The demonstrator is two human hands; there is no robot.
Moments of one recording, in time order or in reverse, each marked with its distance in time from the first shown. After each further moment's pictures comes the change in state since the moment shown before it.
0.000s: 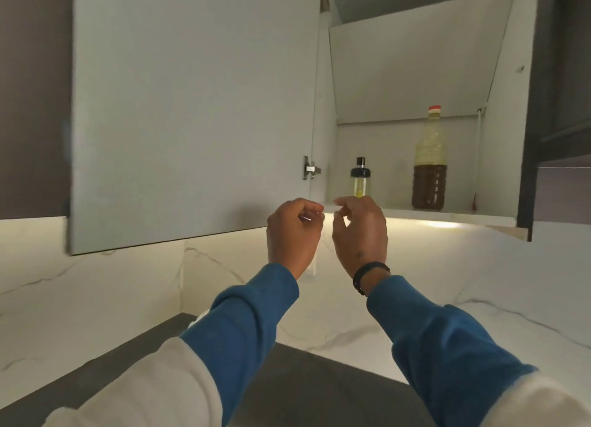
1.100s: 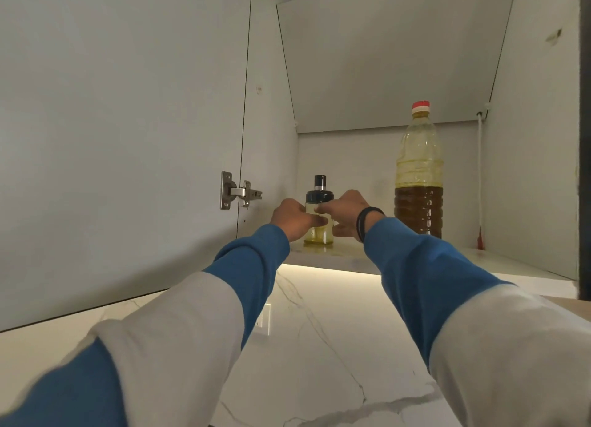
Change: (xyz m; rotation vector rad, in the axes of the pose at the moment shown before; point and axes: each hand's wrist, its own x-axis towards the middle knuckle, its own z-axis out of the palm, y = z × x) left_hand 0.208 -0.096 0.236 0.154 -0.453 -0.307; right_hand 0.242 0.179 0.089 0.222 -0.527 0.543
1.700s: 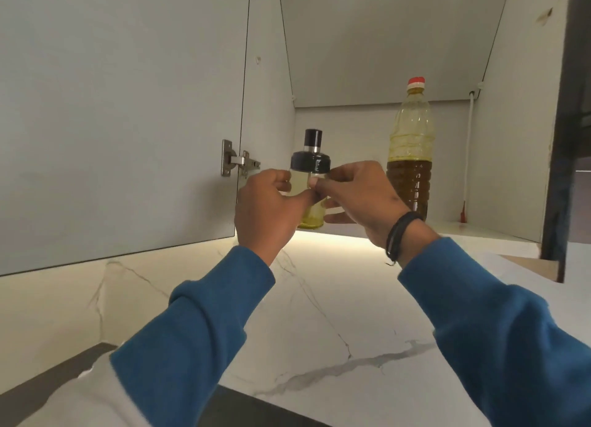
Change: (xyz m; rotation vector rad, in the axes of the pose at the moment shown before) left_hand -0.147 0.017 -0.025 -0.155 0.465 0.230; right_hand -0.129 -0.004 -0.020 0.122 0.009 -0.285
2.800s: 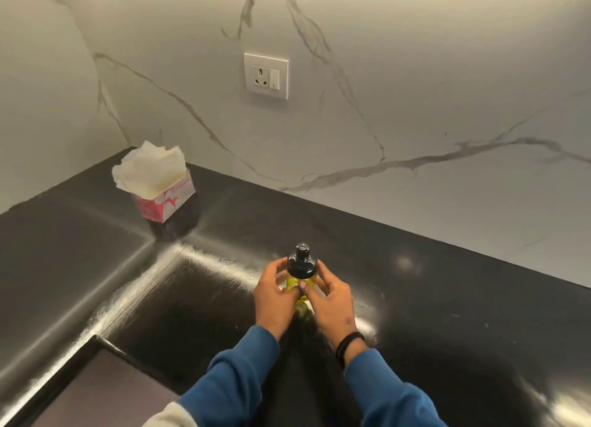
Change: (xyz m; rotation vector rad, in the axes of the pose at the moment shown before) left_hand -0.366 -0.278 -0.008 -0.033 -0.322 -0.906; right_hand -0.320 0.357 0.174 0.132 -0.126 0.696
